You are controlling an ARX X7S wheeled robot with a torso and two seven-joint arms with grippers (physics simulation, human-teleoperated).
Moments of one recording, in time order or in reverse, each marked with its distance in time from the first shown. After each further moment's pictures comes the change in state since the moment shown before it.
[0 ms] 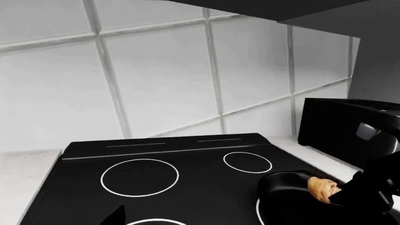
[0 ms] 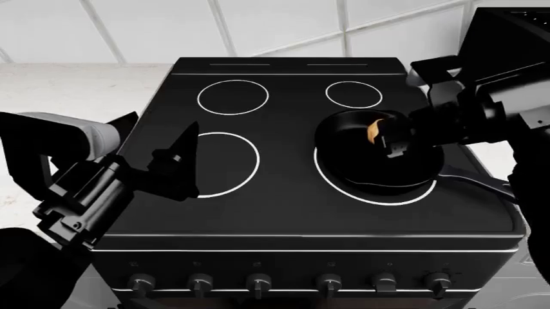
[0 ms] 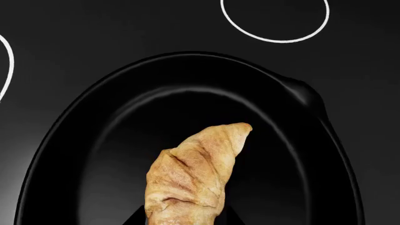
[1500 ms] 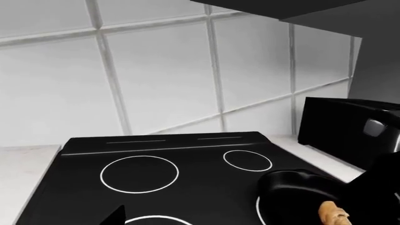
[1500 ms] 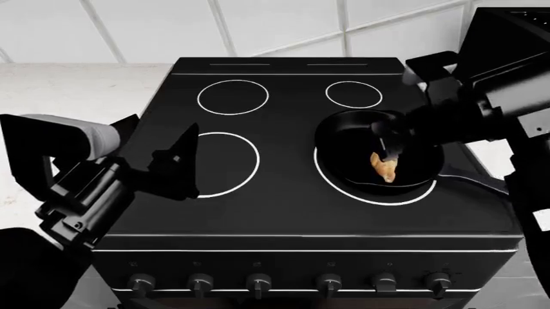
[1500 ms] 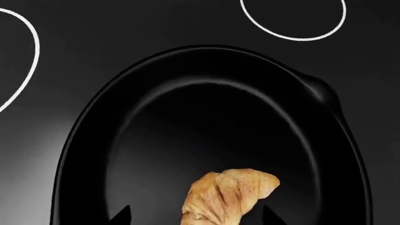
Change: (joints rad) left arm 0.012 -0.012 0.018 -0.020 -0.001 0.034 0.003; right arm -0.074 0.026 0.326 -0.277 -0.355 0.255 -0.085
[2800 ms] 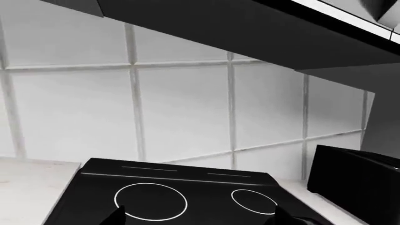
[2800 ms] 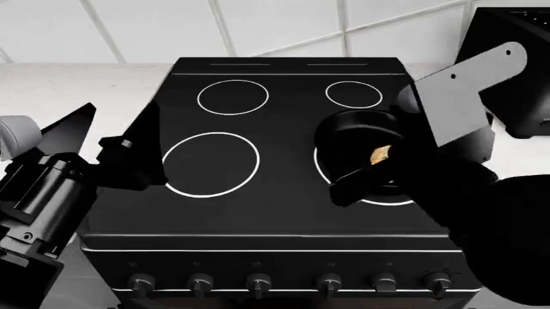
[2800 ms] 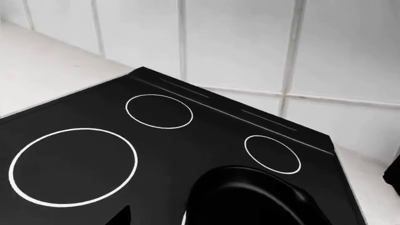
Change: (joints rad) left arm 0.073 -0.005 -0.162 0.091 -0.139 0.079 -0.123; right arm -0.488 0.206 0.608 -1.387 1.225 0.158 1.553
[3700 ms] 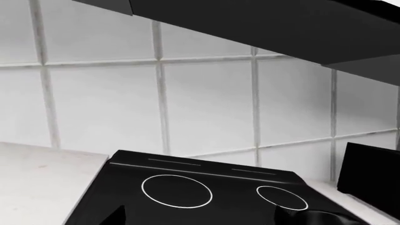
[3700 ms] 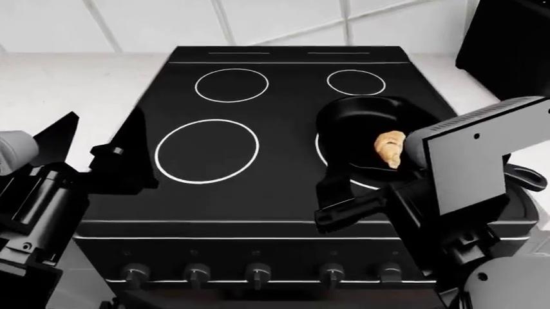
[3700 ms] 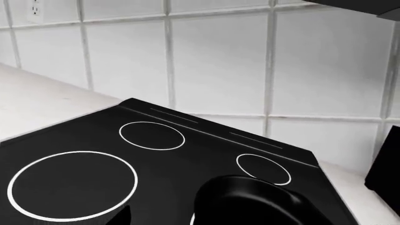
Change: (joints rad) left arm 0.092 0.019 -0.012 0.019 0.132 0.065 0.026; right arm -0.173 -0.035 0.038 -0.301 -0.043 -0.131 0.193
